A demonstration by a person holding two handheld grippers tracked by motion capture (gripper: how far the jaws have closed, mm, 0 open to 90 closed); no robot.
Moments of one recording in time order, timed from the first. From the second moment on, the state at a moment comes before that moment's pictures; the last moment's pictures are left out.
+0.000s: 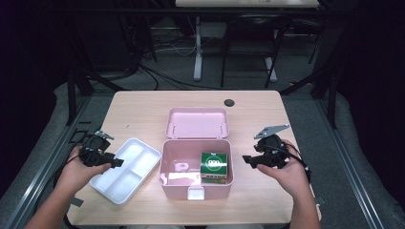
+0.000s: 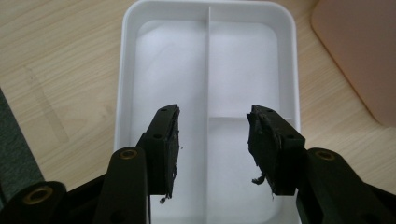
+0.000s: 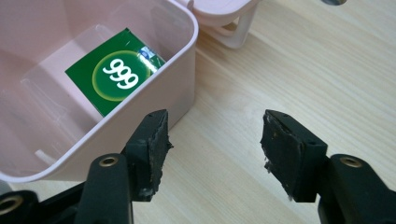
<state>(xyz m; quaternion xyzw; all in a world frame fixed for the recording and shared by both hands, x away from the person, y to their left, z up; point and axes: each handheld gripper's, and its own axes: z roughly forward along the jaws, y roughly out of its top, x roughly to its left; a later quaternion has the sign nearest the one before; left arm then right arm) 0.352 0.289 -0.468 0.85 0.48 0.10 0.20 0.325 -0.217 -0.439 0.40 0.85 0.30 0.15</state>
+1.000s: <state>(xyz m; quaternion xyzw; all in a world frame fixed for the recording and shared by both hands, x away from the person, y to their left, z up) 0.387 0.265 -0.491 0.88 0.47 0.06 0.07 0.320 -0.227 -0.434 0.40 0.85 0.30 0.18</state>
